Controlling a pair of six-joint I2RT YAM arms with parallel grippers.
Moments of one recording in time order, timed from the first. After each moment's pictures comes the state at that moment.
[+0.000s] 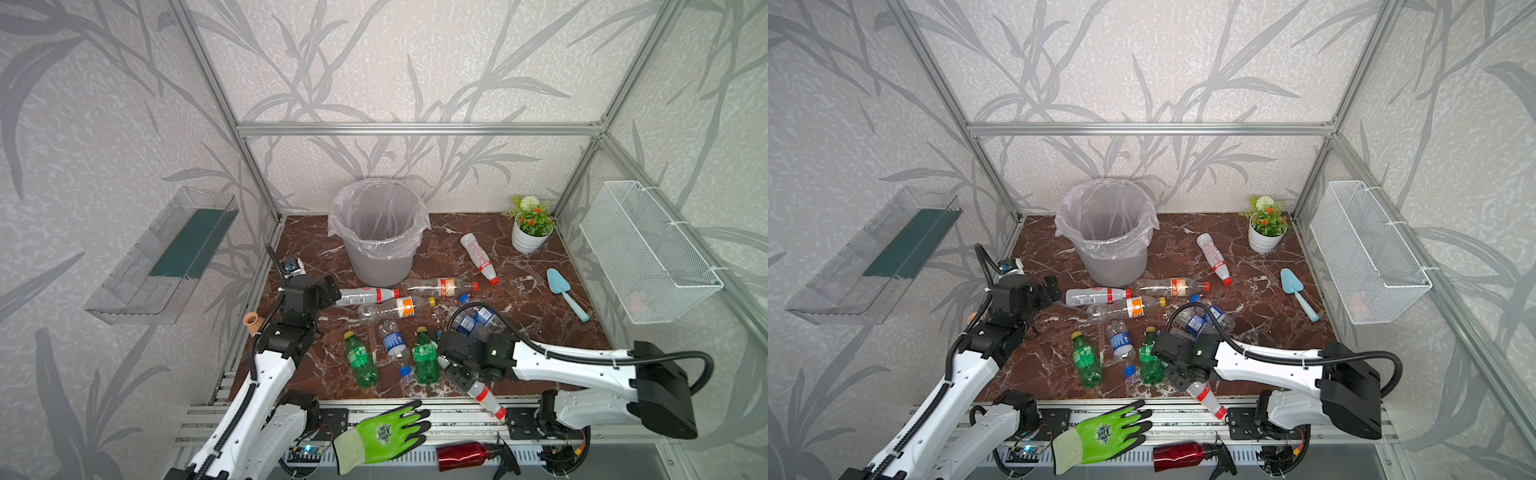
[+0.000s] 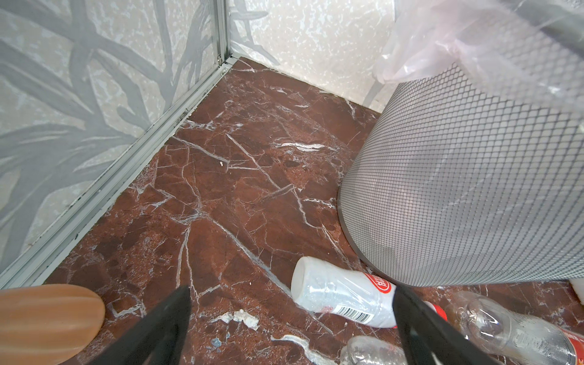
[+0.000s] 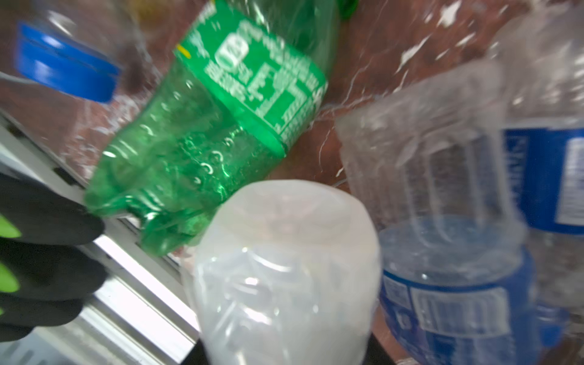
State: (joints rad) left arm -0.17 0.82 0.66 -0.39 -0.33 -0.46; right arm 1.17 1.24 0.77 -0.76 0.13 0.36
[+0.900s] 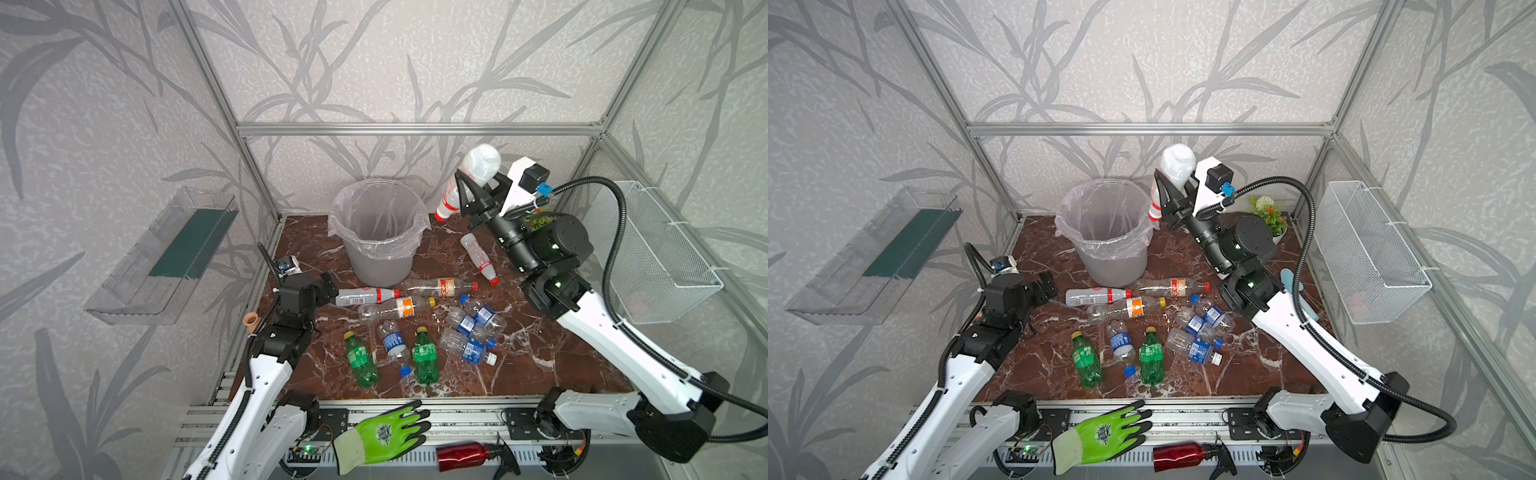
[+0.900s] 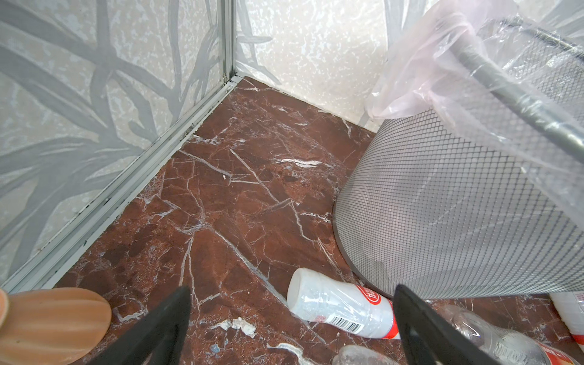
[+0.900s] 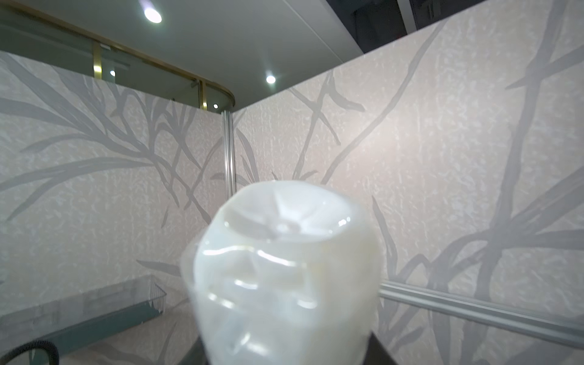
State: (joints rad) left arm -0.17 0.79 0.70 -0.41 -0.35 -0.48; right arm 0.71 1.31 1.43 0.43 0.03 0.06
